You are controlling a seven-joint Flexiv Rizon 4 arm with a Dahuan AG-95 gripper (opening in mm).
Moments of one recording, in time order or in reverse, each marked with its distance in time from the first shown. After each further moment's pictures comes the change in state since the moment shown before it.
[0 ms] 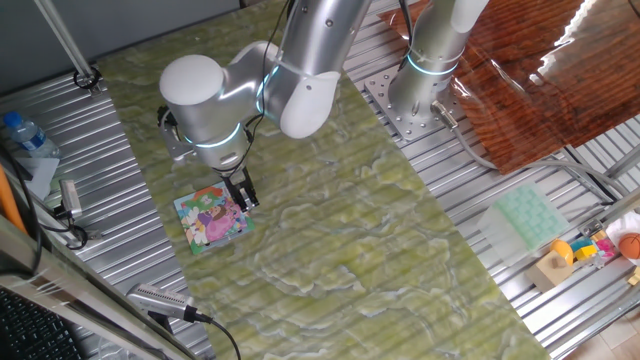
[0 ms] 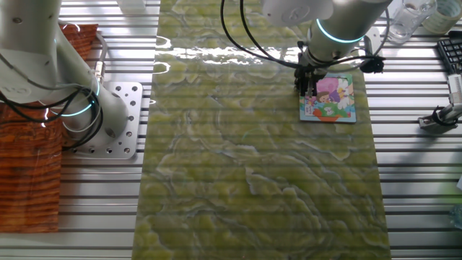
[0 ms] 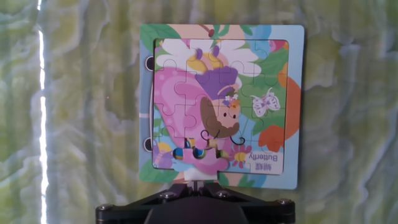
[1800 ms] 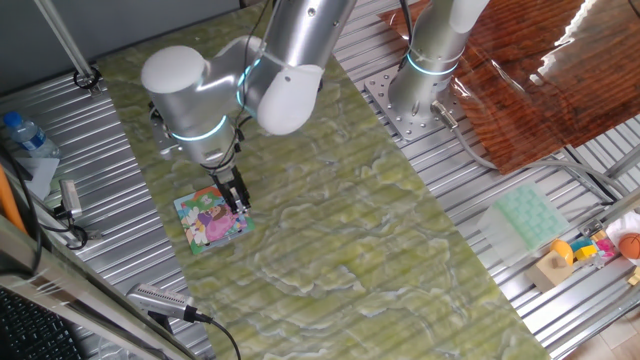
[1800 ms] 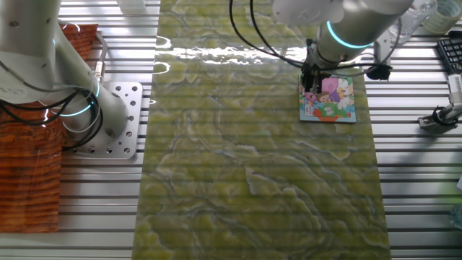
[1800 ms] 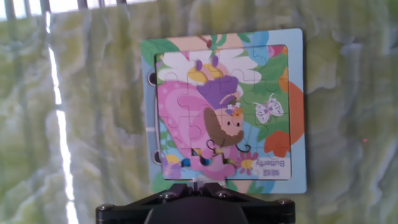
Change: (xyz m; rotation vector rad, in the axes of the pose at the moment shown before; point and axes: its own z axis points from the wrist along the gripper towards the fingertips) arm -0.013 0.013 -0.013 -0.082 0.023 0.081
